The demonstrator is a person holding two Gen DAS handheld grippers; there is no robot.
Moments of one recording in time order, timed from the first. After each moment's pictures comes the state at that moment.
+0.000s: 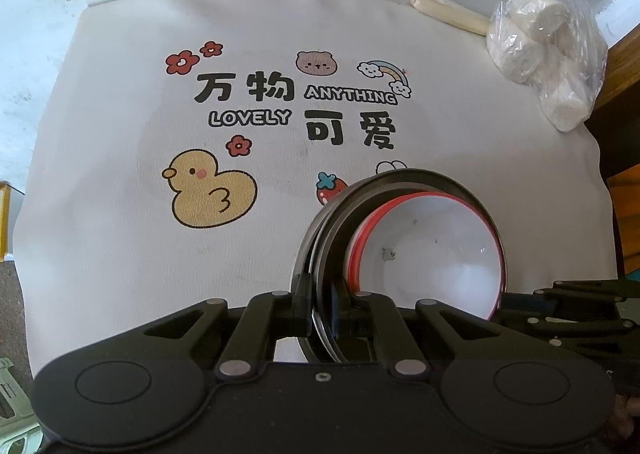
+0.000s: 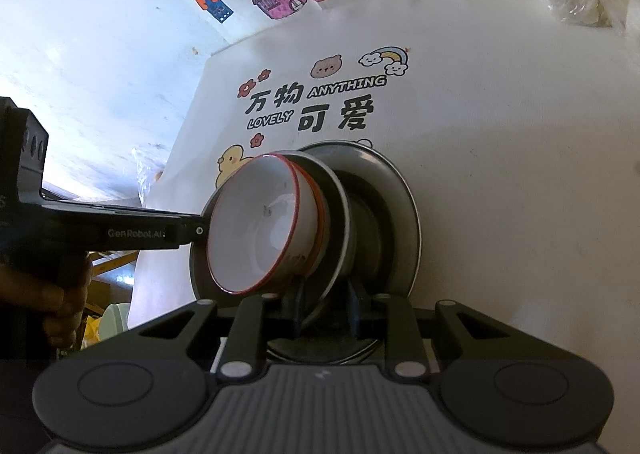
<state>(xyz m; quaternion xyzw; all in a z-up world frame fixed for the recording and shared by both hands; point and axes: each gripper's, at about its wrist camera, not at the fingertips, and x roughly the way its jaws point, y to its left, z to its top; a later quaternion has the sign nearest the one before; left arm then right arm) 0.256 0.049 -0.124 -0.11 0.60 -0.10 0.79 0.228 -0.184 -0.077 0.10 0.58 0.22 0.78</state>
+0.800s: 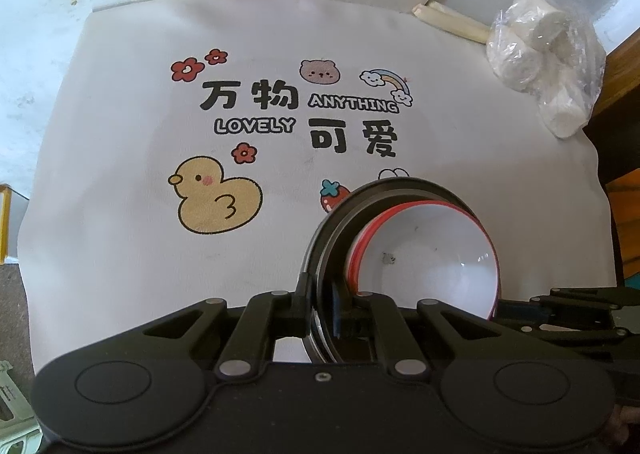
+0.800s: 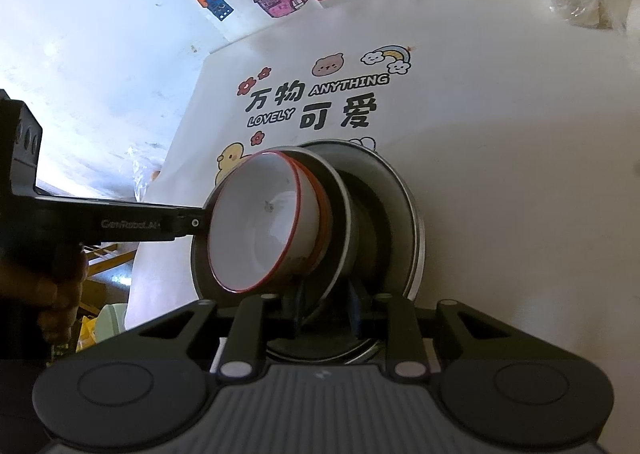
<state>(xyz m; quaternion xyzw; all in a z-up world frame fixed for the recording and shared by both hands) 0.256 0.053 -0.119 -0.12 0.59 -0.10 0.80 0.227 -0.180 -0.077 0.09 0.57 0.21 0.79</state>
